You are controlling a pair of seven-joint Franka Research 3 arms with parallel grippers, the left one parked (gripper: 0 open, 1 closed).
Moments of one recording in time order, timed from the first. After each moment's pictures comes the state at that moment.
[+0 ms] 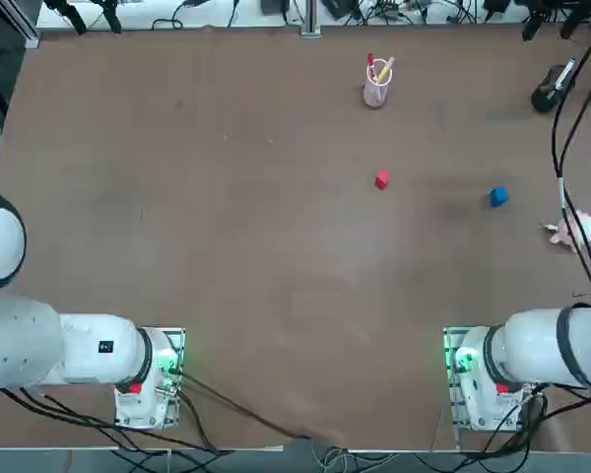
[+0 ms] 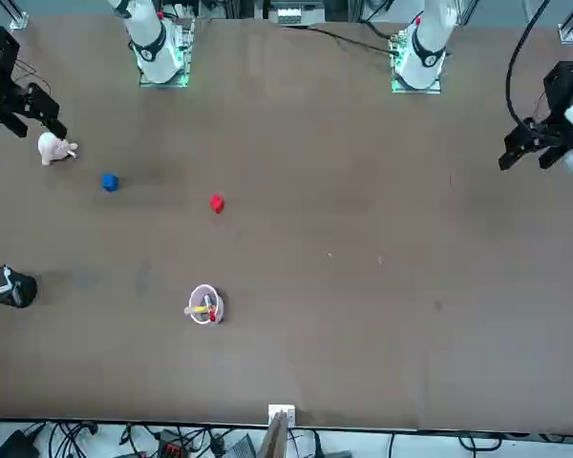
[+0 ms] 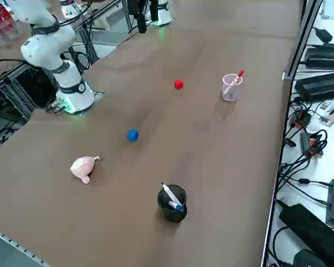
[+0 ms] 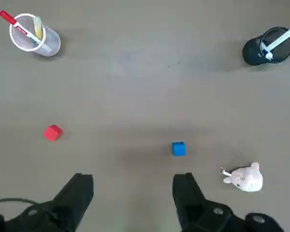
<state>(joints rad) -0.02 -0.13 0.02 -1.72 -0.02 1.59 0.02</state>
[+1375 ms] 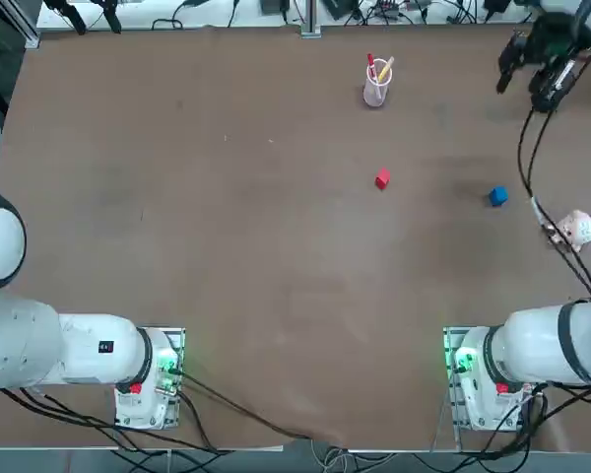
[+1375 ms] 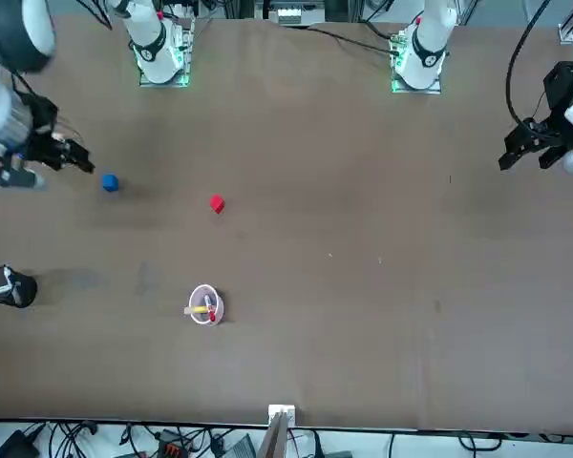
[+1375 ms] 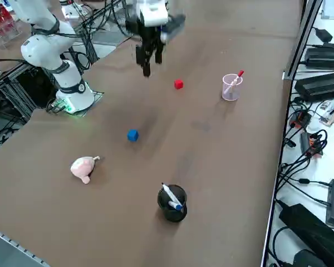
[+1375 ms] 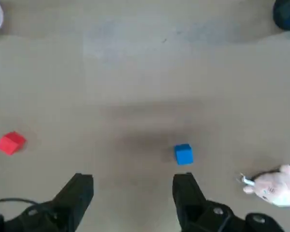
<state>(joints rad) -0.06 -0.05 0.01 -2.06 -0.03 1.92 0.05</state>
